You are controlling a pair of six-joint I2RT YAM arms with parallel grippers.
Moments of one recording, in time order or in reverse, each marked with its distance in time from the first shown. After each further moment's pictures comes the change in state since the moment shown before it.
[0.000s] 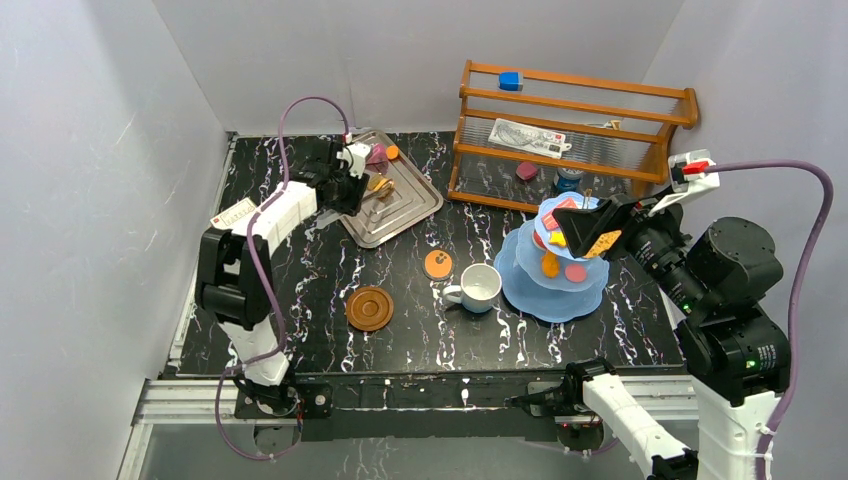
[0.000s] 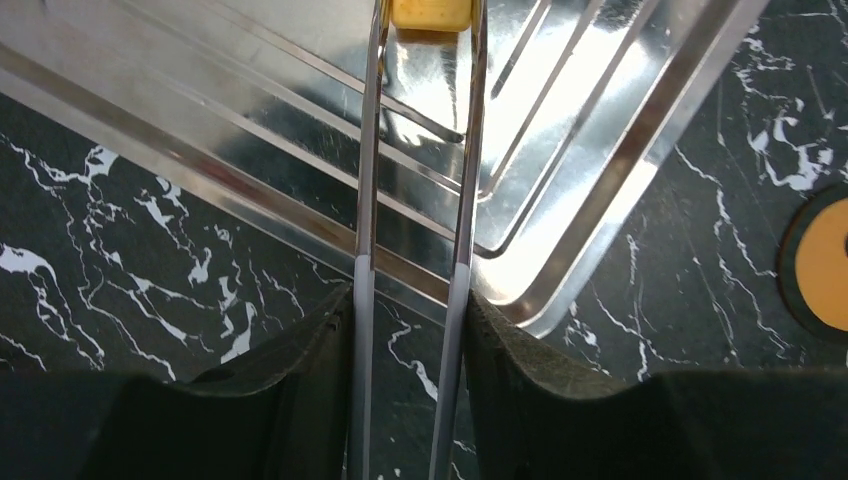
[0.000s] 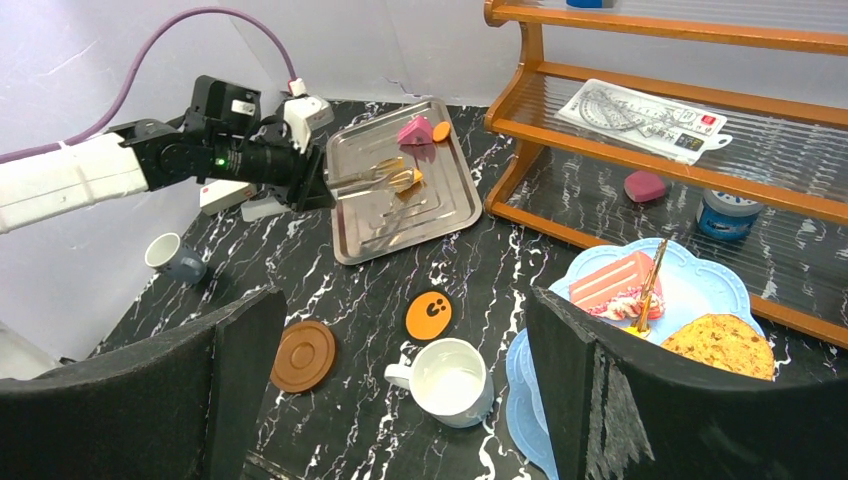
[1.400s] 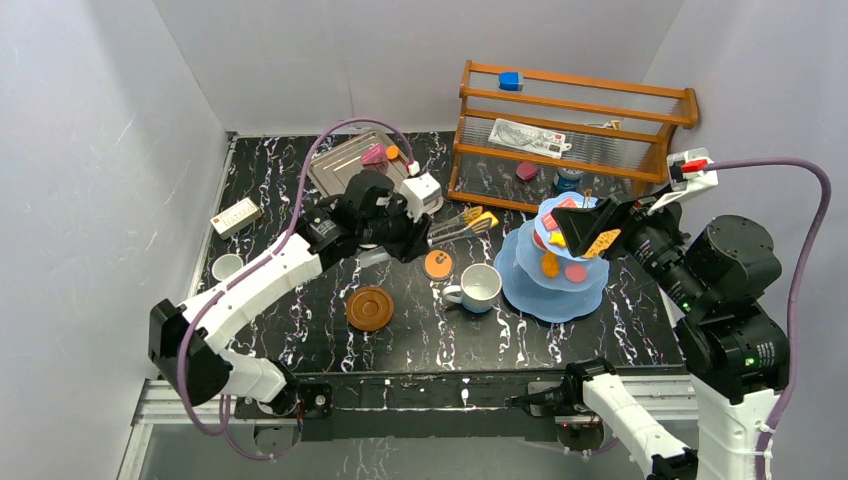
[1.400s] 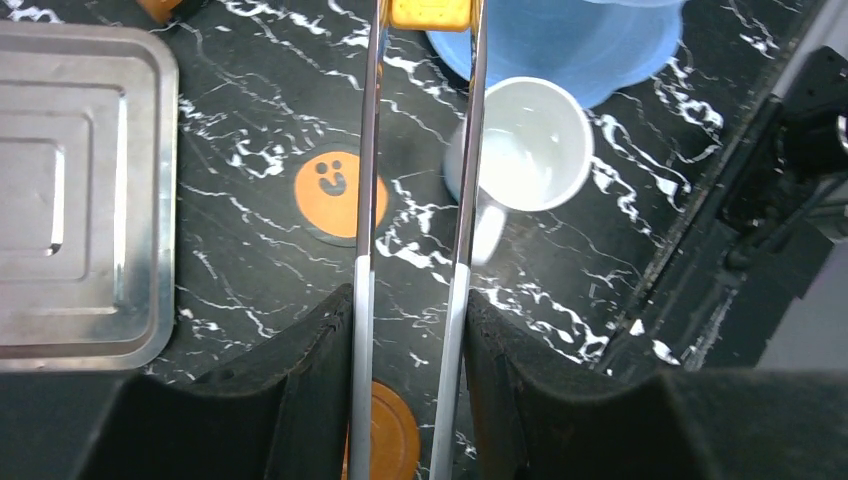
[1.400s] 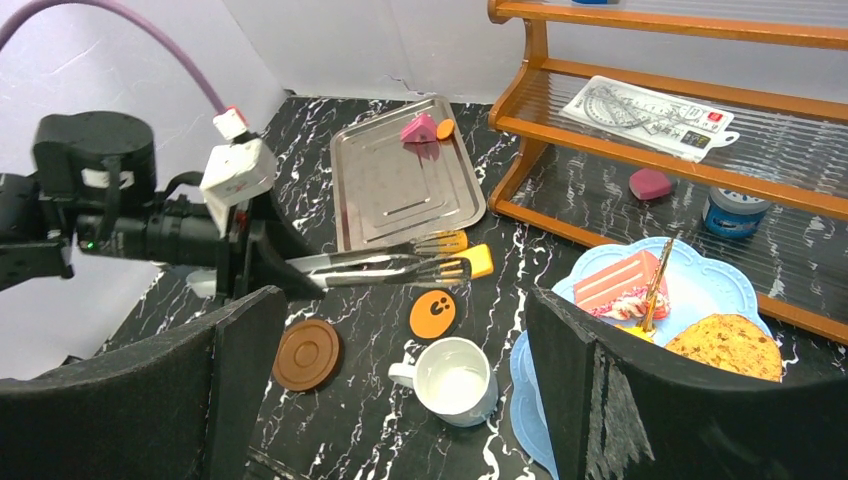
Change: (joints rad) left arm -0.459 -0.428 -0.113 -0.099 0.164 -0.140; right arm 0.000 0.003 0.000 0.001 -0.010 0.008
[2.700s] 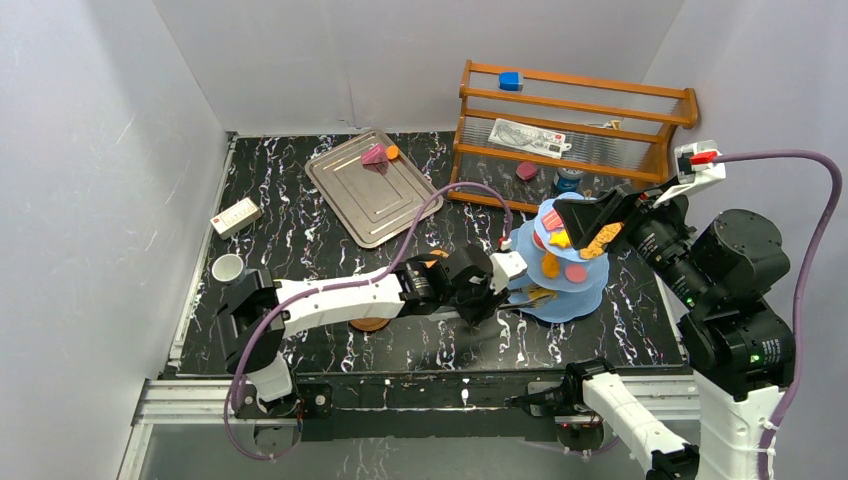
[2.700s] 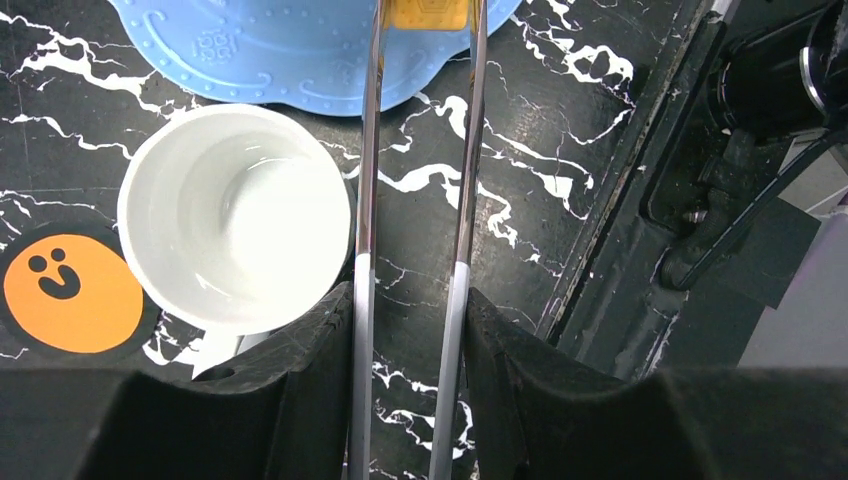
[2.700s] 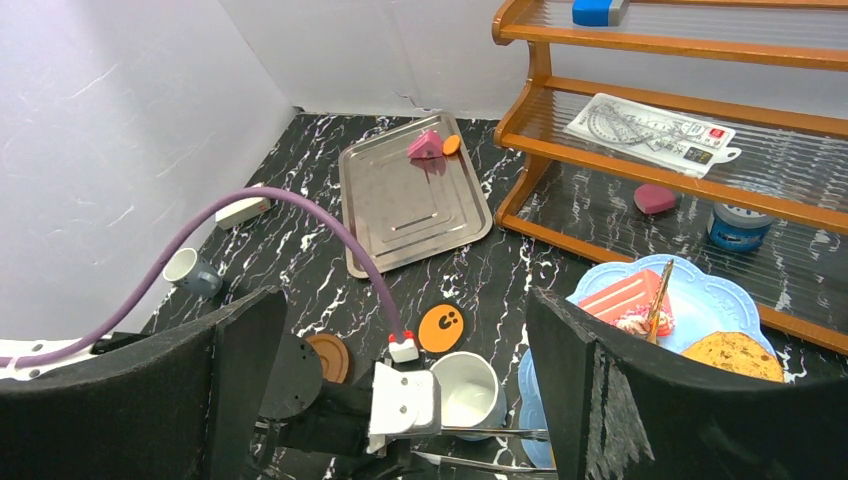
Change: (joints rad) left arm -0.470 0.279 -0.020 0.227 -0.249 -0.140; right arm 0.000 0.033 0.052 0.004 0.004 0.023
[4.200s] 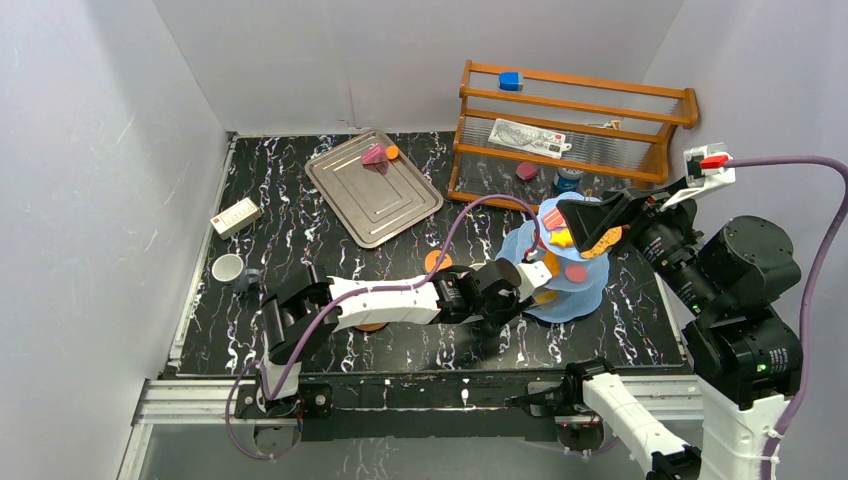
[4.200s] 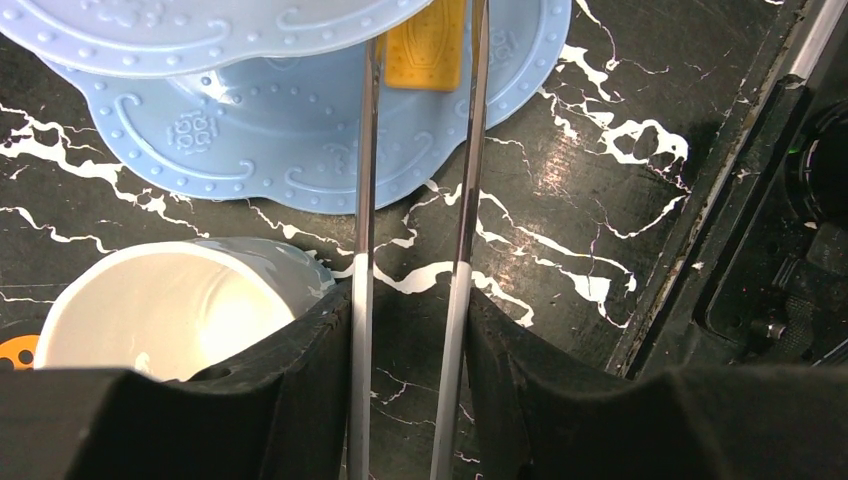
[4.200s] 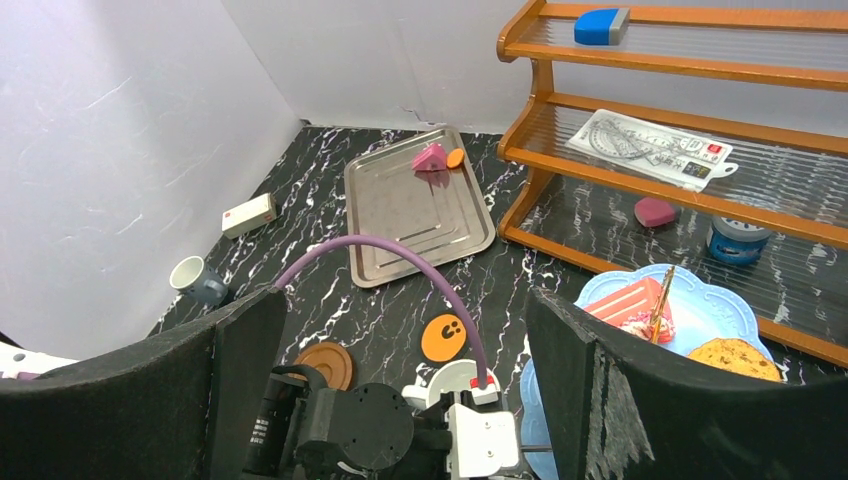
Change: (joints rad) left arm -0.052 0.228 0.100 0.148 -0.118 0.023; right arm 0.000 -0.011 0.019 0.003 0.000 0.002
